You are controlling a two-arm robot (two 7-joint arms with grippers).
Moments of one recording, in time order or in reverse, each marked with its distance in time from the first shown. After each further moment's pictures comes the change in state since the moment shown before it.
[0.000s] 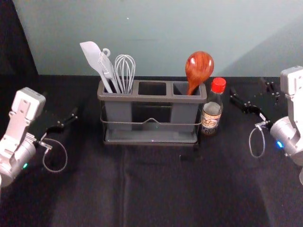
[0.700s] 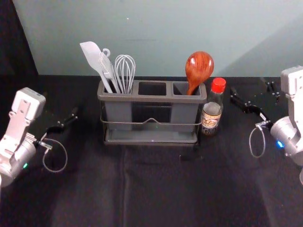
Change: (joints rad) left arm 0.000 0.000 0.000 0.000 0.000 0.000 0.000; right arm 0.000 0.000 0.002 0.000 0.002 -0.002 0.001
